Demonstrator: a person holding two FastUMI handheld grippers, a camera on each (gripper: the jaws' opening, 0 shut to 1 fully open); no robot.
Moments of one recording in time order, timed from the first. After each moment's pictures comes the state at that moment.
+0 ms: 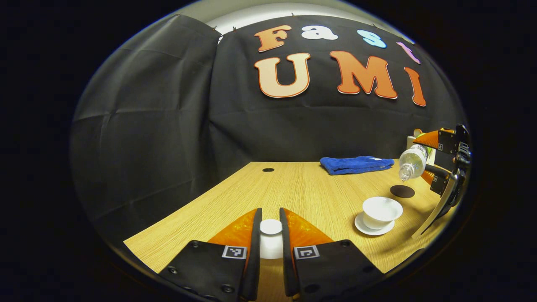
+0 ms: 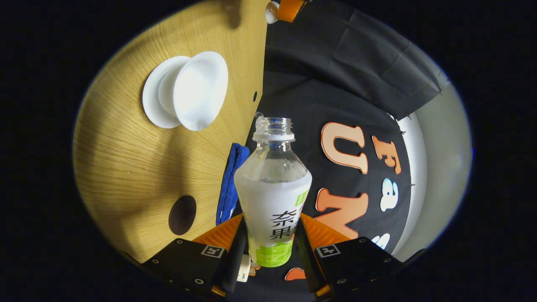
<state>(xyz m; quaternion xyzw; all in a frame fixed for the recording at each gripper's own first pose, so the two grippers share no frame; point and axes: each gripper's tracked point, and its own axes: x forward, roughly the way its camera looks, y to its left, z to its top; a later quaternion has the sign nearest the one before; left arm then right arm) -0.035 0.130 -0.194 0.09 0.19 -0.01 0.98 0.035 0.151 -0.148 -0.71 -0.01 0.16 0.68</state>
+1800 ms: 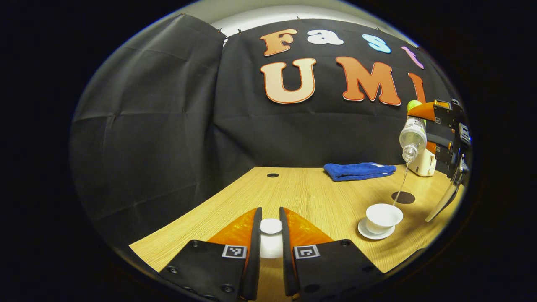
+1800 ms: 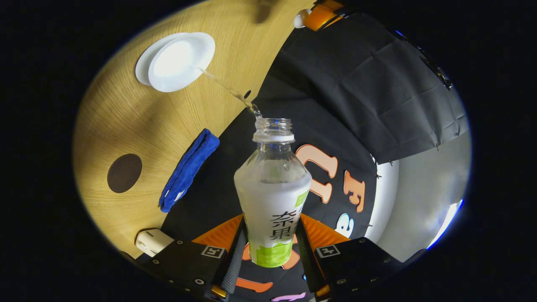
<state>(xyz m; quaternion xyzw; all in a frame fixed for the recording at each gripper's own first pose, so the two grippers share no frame) -0.031 0.142 -0.177 0.08 0.17 -0.01 0.98 0.017 0.178 -0.117 -0.81 -0.13 0.12 0.56</state>
